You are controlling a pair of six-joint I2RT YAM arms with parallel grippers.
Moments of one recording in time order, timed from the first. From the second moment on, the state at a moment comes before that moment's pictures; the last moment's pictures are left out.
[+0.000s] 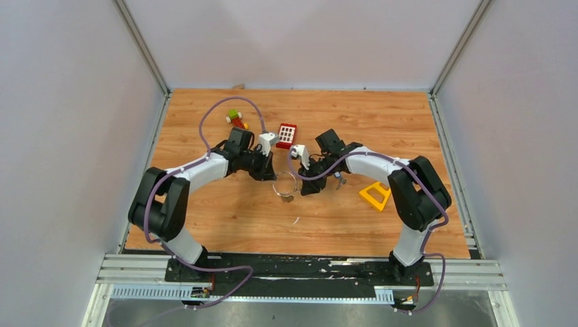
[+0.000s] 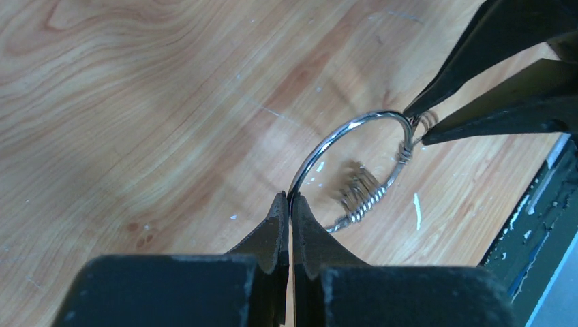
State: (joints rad) left arm -0.40 1.59 0.91 -0.20 0.60 0.06; right arm 0.57 1.79 1.13 -0.43 -0.73 -0.51
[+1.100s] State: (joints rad) left arm -0.40 1.72 1.00 -0.36 0.47 0.10; right arm 0.55 1.84 1.18 -0.47 -0.71 -0.51
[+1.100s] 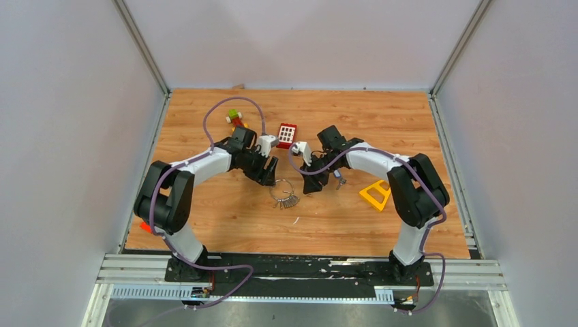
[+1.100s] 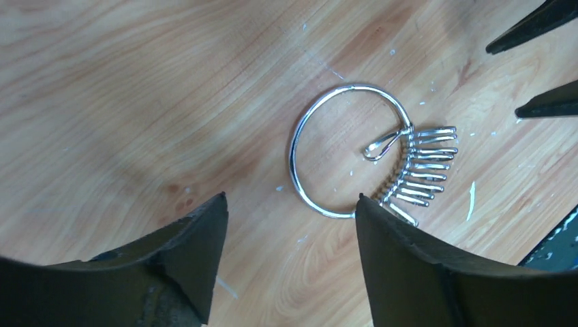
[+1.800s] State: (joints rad) left arm -0.61 1.63 0.98 -0.60 0.39 0.24; right arm 0.55 1.45 1.09 -0.60 -0.57 -0.54
